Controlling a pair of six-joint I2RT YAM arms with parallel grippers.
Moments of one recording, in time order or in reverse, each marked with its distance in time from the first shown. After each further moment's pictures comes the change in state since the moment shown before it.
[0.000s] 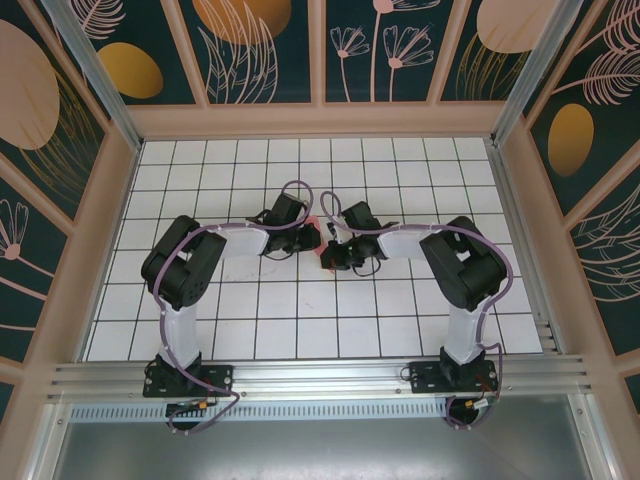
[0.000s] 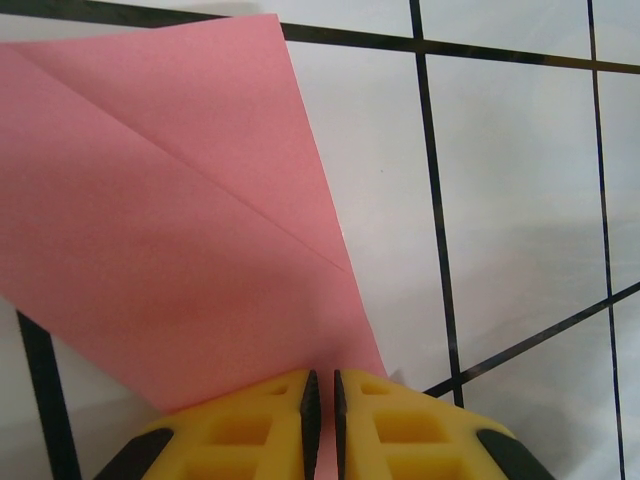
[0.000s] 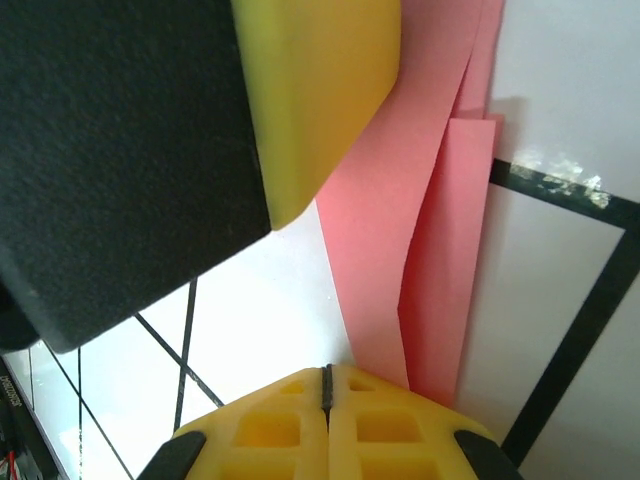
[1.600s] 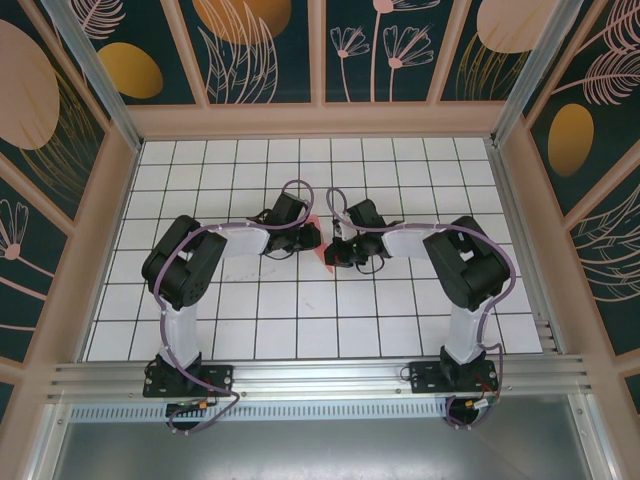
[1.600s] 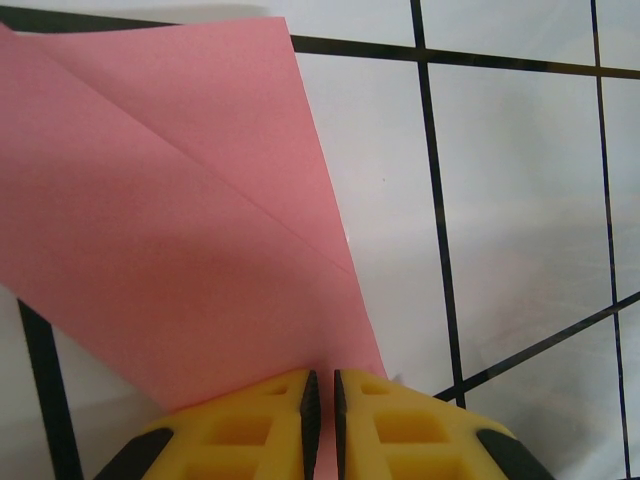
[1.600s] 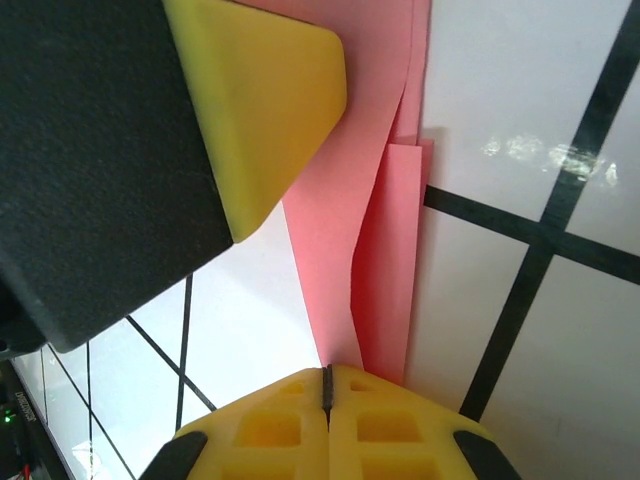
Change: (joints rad) left arm -0.003 0.003 0.010 -0.007 -0.013 0.003; right arm -0.032 -0.011 -0.007 0.014 -0.010 0.023
